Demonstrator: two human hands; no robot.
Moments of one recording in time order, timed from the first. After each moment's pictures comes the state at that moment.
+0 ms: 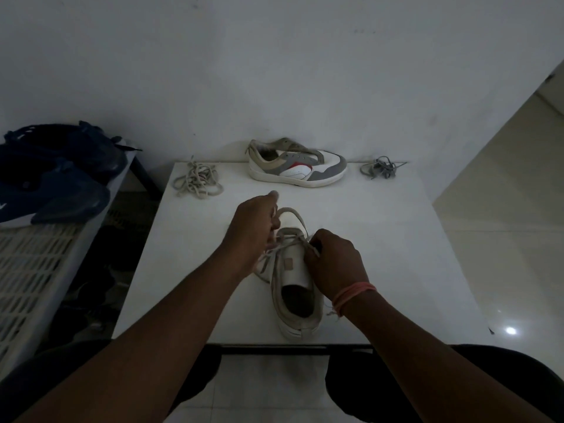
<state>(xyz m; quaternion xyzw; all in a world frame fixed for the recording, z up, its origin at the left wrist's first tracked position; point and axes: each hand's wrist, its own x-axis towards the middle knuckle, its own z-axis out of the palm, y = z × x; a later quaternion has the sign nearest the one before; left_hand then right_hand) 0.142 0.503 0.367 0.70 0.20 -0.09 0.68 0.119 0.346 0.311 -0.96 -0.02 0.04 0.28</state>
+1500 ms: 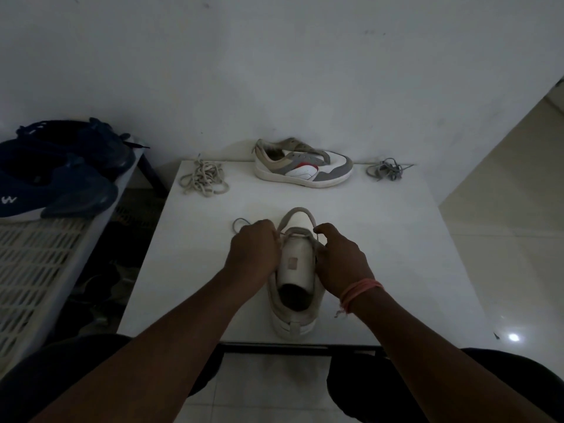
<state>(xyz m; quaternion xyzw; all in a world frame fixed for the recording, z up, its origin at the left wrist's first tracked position) 0.124 0.512 0.326 0.97 0.09 -0.03 0.21 0.118 0.346 0.319 -0.95 -0.02 0.09 0.30</state>
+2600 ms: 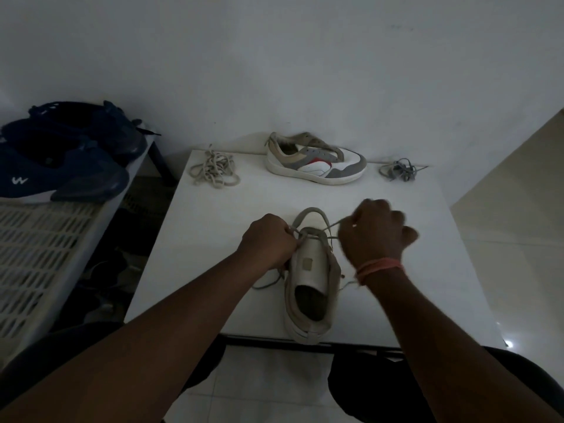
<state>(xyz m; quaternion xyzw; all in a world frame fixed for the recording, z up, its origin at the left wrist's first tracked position) 0.136 0.523 0.324 0.89 0.14 -0.16 0.41 0.148 0.345 0.337 -0.98 0.13 -0.08 0.15</state>
